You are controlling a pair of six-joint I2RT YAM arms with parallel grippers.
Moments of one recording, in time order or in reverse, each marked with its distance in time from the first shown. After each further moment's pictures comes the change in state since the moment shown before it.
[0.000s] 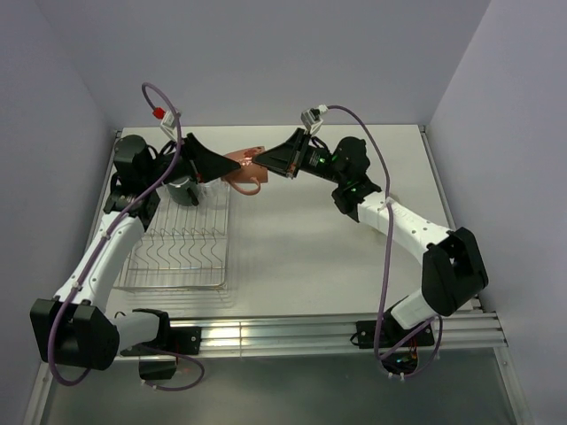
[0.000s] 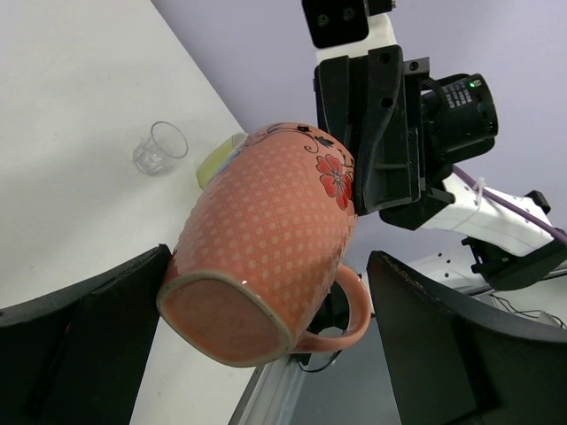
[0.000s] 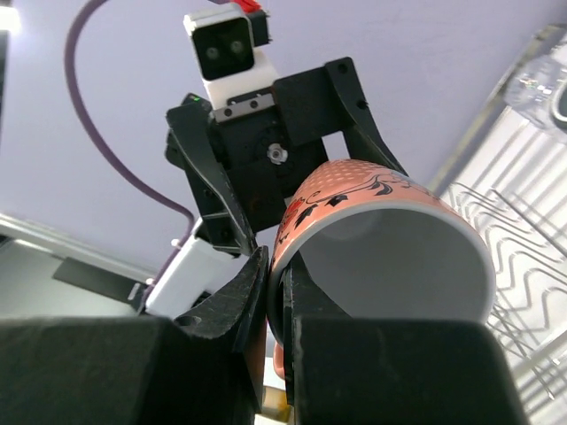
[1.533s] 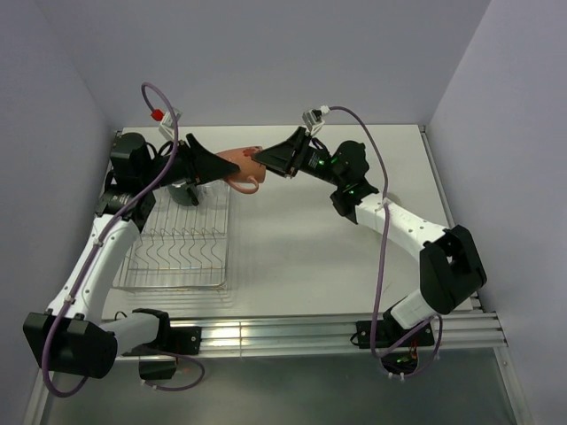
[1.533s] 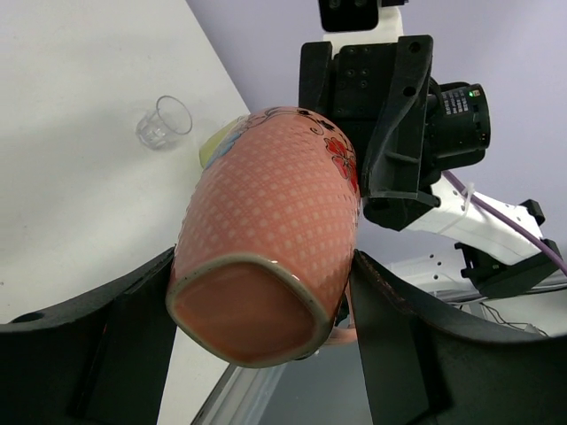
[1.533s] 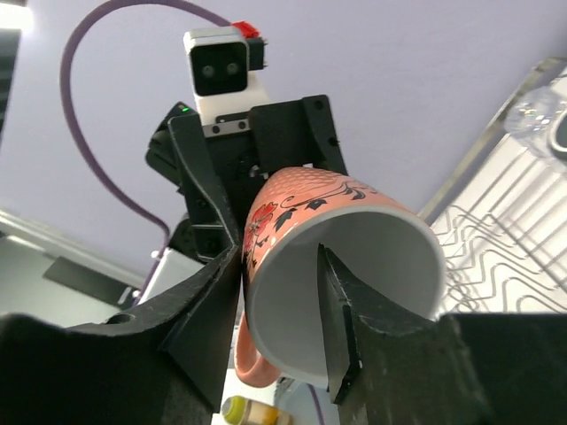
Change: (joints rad) left arm -0.016 -0.048 0.070 -0.220 -0.051 0.021; right arm 0.000 0.031 -0.028 0.132 0.029 0.001
